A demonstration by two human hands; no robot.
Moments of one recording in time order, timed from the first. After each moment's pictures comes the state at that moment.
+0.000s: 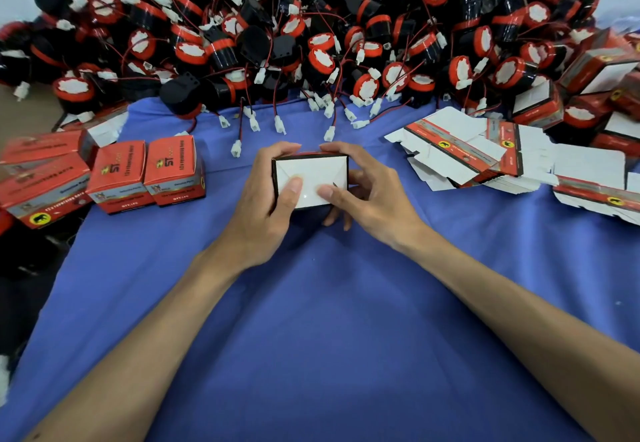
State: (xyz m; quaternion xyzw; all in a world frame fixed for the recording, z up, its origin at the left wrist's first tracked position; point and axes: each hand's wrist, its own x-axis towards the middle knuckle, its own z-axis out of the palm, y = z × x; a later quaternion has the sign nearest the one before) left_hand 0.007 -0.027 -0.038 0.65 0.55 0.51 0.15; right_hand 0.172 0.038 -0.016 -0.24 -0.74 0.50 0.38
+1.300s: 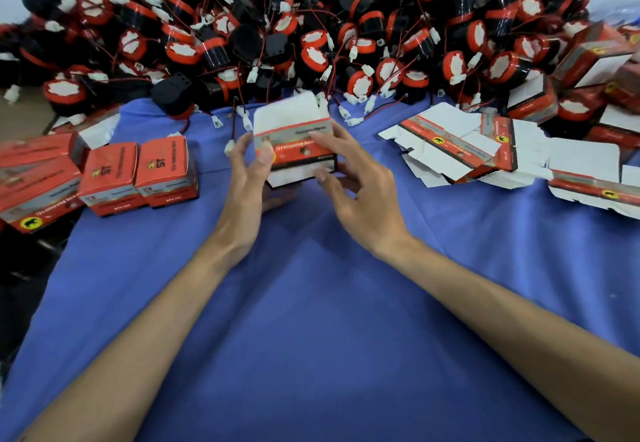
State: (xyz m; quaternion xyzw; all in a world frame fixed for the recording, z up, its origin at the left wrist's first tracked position) left_hand 0.014 -0.018 -0.028 0.43 0.53 0.63 0.37; right_hand 0.160 0.036 -0.028 -0.24 -0.76 0.31 0.51
